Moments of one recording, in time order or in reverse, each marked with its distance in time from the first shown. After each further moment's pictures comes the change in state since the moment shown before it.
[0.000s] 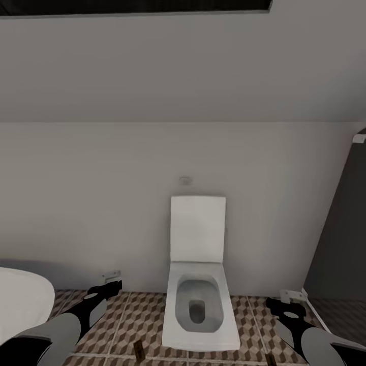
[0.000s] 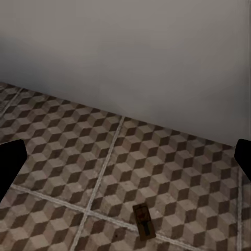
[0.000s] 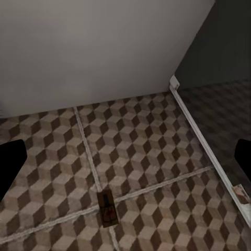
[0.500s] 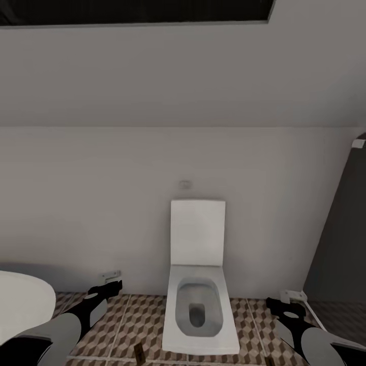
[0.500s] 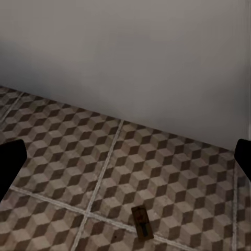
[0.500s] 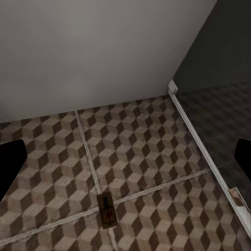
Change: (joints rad) left arm 0.000 -0.002 0.000 0.001 0.000 -0.002 0.000; right arm 0.000 0.000 0.000 0.000 0.000 0.001 0.003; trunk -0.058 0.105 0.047
